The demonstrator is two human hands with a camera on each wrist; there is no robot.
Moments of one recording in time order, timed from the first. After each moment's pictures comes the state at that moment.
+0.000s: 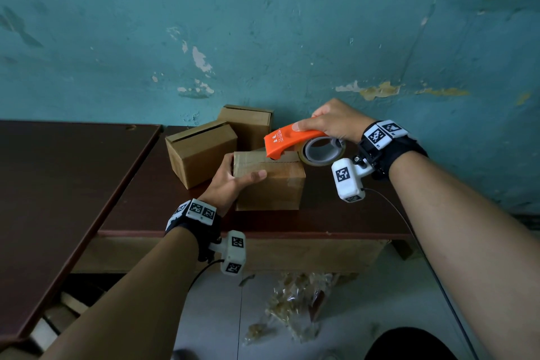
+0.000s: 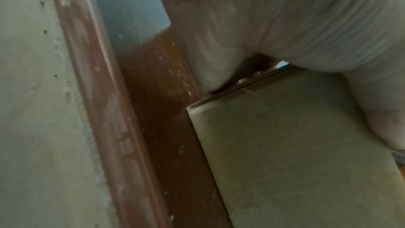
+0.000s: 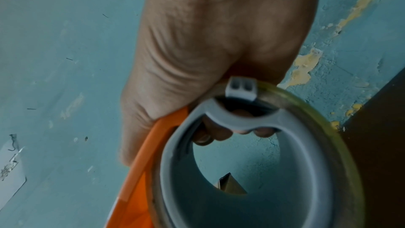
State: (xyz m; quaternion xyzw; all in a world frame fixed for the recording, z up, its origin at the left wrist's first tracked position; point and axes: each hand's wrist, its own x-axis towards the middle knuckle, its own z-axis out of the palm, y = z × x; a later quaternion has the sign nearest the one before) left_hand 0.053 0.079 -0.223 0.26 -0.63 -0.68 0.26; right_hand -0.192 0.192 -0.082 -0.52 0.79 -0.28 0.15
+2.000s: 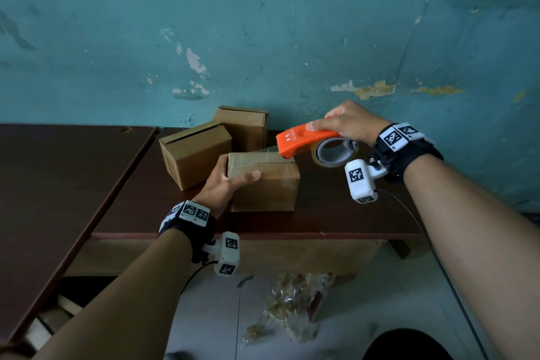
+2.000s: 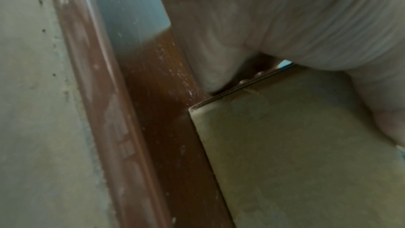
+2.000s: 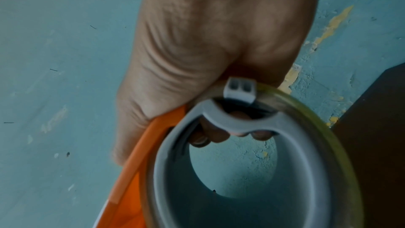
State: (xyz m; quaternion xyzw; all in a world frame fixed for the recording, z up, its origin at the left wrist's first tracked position) left_hand 0.053 0.079 -0.225 0.27 -0.63 -0.68 0.26; right_hand -0.216 0.221 -0.082 -0.50 0.80 -0.30 0.16
